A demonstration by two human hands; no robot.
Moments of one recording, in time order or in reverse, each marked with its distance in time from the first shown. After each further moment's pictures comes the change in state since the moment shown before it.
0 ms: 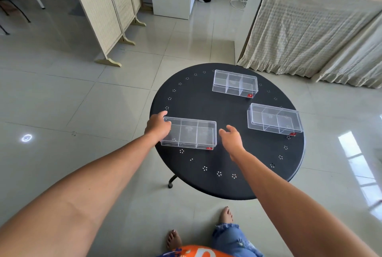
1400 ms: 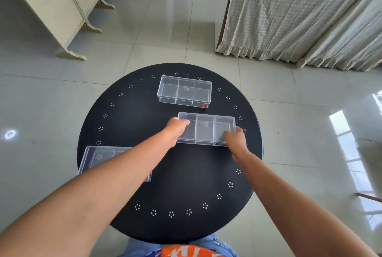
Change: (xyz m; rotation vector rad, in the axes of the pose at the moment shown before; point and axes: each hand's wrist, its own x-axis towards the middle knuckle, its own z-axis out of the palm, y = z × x) left_hand 0.052 0.231 0.192 -0.431 -0.359 -0.287; right_hand 0.180 0.016 -0.188 0.162 0.087 0.151
